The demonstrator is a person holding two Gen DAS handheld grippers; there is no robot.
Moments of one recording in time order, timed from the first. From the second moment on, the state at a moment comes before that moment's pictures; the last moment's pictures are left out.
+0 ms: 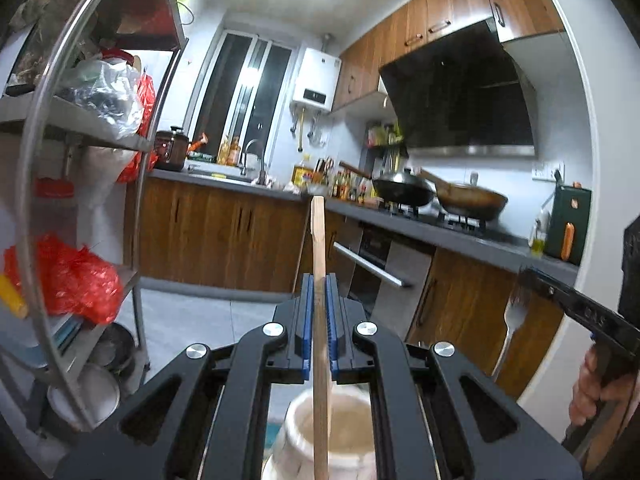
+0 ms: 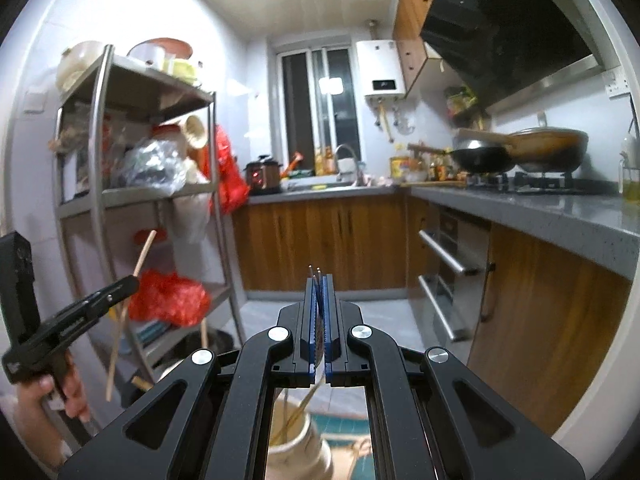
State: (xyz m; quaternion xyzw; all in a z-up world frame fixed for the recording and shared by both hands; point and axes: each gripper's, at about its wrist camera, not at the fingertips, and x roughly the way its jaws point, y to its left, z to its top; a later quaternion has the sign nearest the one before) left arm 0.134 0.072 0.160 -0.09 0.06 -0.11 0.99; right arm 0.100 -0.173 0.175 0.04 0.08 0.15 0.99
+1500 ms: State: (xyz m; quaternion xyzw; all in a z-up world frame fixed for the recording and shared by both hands) left arm 0.147 0.074 0.087 -0.10 0.12 -0.15 0.98; right arm 0.135 -0.139 0.087 0.00 0.12 0.12 0.99
